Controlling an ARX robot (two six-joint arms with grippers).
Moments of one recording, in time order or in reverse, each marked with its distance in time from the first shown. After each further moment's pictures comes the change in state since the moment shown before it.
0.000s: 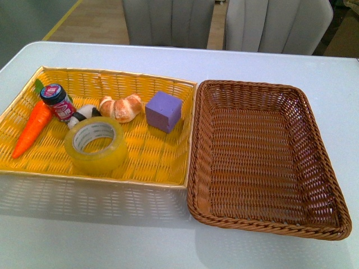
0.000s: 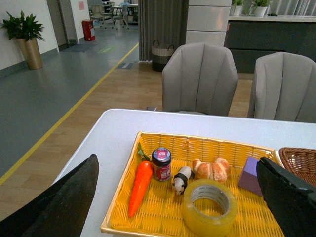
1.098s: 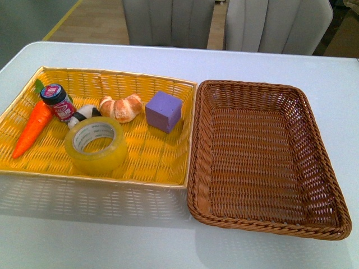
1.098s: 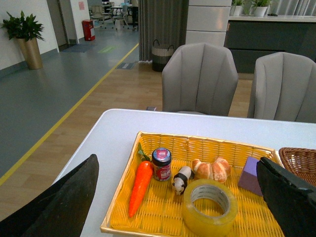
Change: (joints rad) left arm 0.000 0.000 0.000 0.000 0.000 0.000; right arm 0.002 -0.308 0.000 -0.313 0.000 0.000
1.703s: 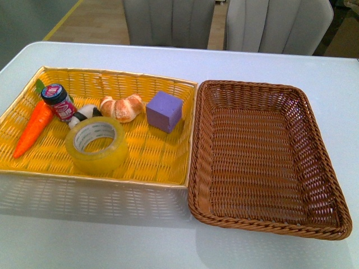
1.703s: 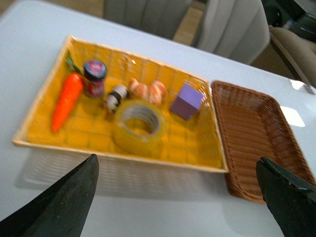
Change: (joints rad) left arm 0.091 0.284 0.127 -0.214 0.373 -0.235; right arm 0.000 -0.001 0.000 0.000 0.000 0.002
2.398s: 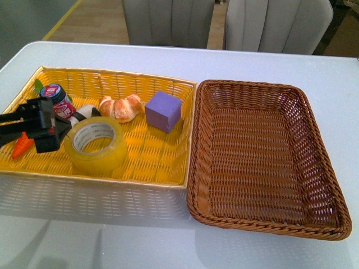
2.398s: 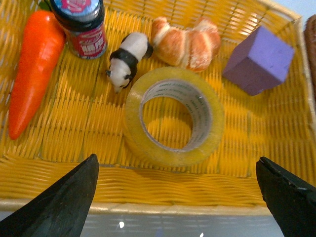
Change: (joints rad) left arm -0.151 1.583 0.414 0.829 -0.207 0.042; right arm 0.000 0.000 0.000 0.000 0.000 0.000
